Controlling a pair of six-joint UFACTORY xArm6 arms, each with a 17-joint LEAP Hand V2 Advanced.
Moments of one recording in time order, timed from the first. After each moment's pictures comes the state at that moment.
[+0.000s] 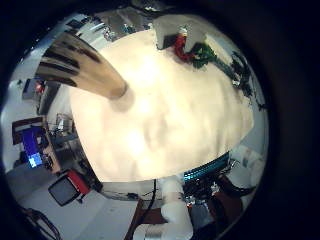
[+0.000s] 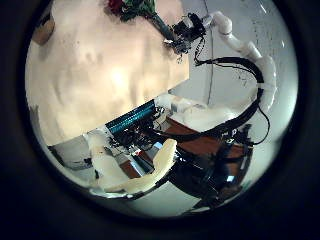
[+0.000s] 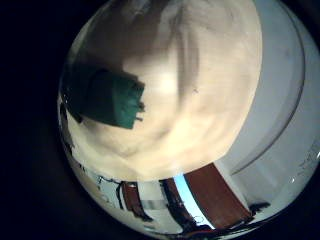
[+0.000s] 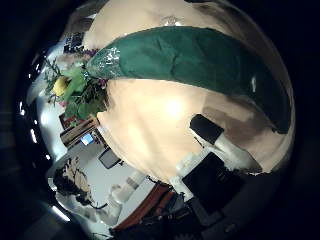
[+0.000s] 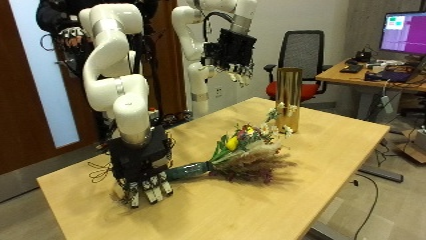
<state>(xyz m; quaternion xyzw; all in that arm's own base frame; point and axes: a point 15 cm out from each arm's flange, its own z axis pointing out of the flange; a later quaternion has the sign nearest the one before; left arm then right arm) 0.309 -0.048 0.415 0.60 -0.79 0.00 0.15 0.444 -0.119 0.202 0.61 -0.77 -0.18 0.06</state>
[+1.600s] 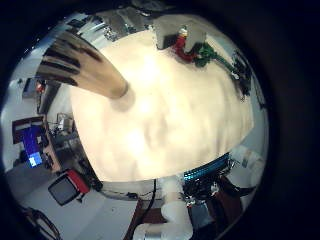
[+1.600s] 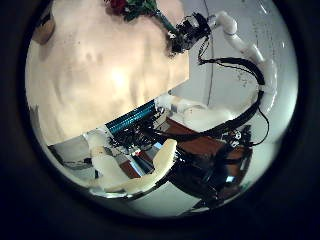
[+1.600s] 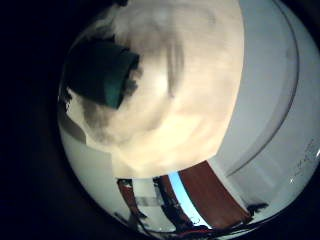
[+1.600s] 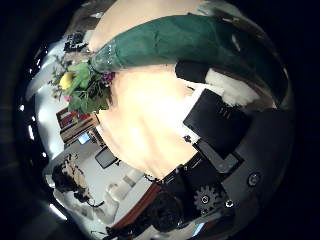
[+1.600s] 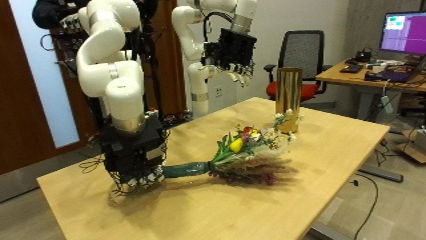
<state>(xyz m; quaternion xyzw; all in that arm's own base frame) 0.311 -0.048 0.416 0.60 -0.79 0.00 0.15 0.447 -0.137 0.274 0.61 -0.78 -0.14 0.02</state>
